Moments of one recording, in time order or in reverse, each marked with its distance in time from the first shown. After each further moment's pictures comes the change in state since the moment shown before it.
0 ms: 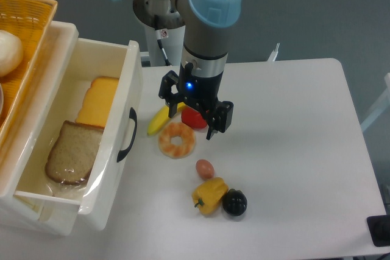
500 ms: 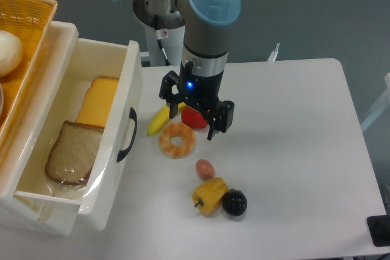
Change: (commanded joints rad) arm 0.000 -0.002 -0.003 0.031 0.000 -0.005
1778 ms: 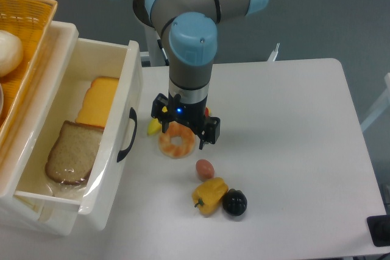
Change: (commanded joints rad) arm -0.038 -0.061 -0.135 0.091 0.089 -0.366
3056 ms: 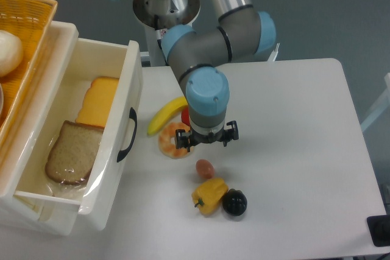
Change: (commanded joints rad) arm 0.022 -0.205 0.011 0.003 0.170 -0.413
